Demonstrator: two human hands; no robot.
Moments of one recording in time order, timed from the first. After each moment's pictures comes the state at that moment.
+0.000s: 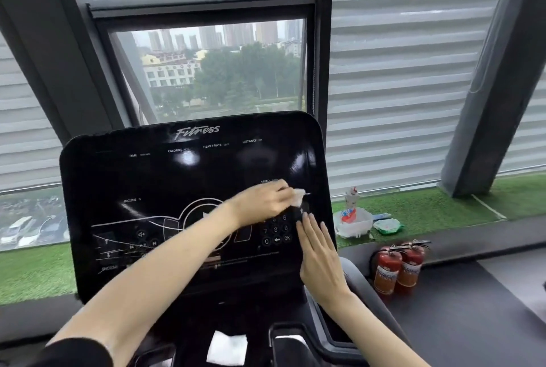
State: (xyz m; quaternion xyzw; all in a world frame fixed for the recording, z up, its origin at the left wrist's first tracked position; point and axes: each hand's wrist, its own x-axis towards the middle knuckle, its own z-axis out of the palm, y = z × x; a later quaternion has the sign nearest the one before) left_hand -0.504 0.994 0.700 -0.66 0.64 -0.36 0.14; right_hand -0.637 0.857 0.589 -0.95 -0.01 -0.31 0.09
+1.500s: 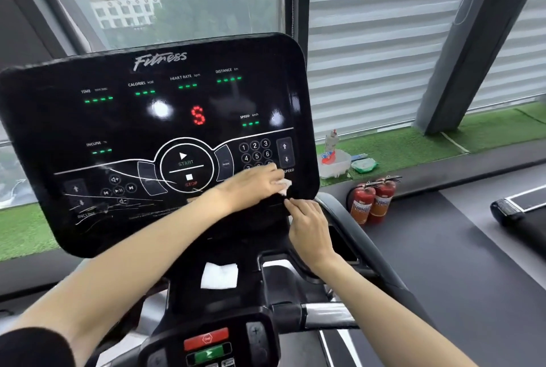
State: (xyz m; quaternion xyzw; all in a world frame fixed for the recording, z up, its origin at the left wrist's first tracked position) left_hand -0.563 1.000 0.639 -0.75 0.65 -0.15 0.01; right_hand -0.677 0.871 0.540 -0.91 0.01 -0.38 0.17
